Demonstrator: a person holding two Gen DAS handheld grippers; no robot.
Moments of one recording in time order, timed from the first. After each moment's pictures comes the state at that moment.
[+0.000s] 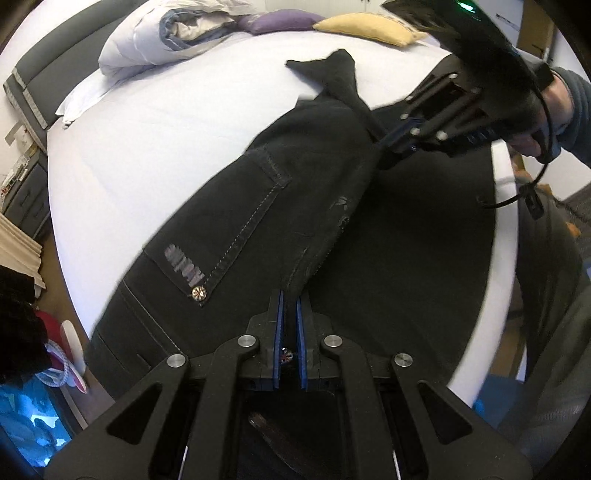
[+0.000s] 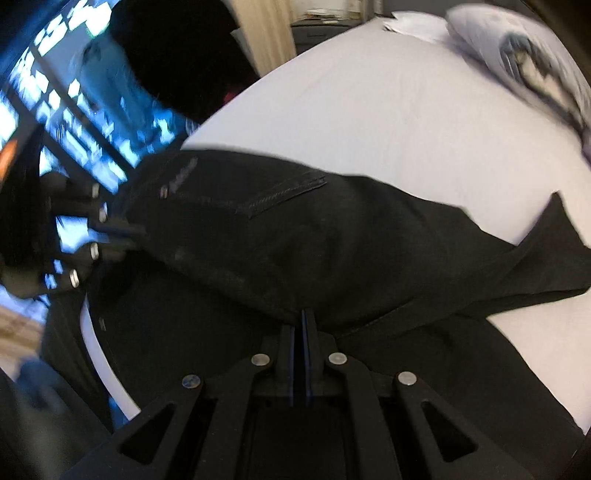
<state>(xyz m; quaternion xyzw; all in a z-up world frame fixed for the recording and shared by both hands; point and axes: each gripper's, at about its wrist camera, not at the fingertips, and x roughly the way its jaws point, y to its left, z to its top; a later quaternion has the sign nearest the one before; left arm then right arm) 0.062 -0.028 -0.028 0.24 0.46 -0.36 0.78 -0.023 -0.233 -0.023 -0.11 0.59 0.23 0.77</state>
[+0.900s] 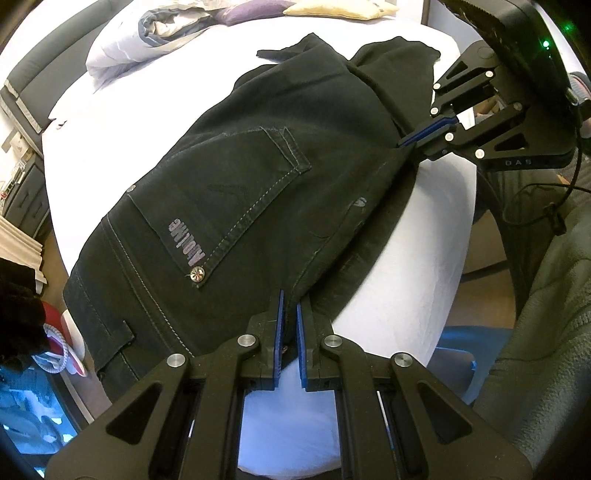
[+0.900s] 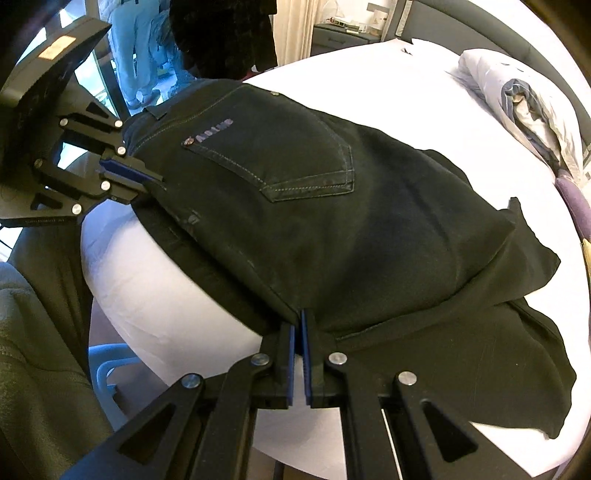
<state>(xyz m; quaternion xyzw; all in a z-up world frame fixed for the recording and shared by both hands) -0.027 -0.035 -0.031 0.27 0.46 -0.36 0.77 -0.155 -0.202 -0.024 -0.20 0.56 0.19 0.78</state>
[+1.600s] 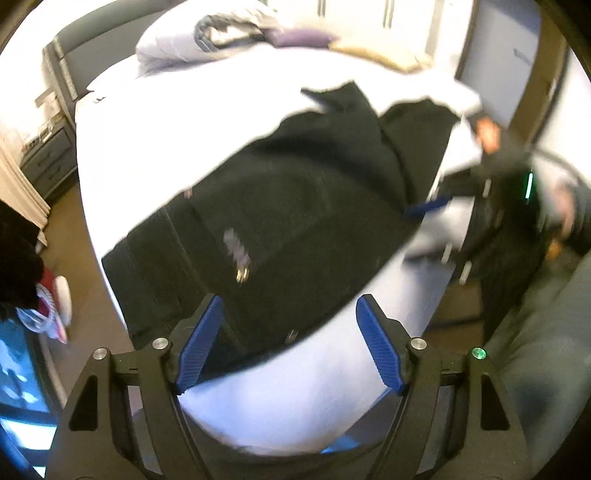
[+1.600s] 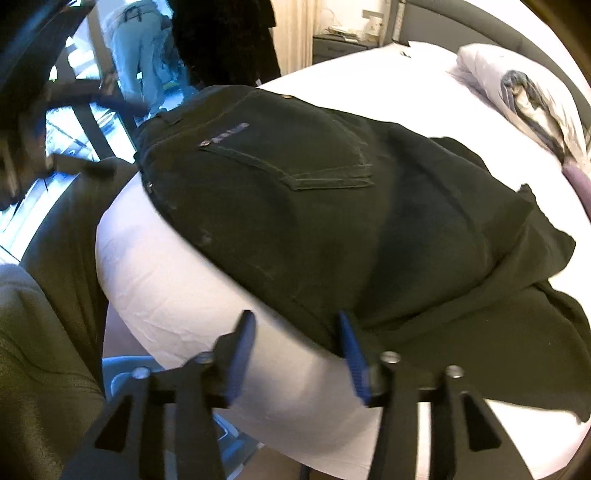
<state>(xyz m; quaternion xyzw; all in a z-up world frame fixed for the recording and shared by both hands) -0.016 0.020 0.022 0.15 0.45 -0.33 0.82 -0.182 -0.202 -0.047 -0.17 0.54 0.21 0.80</state>
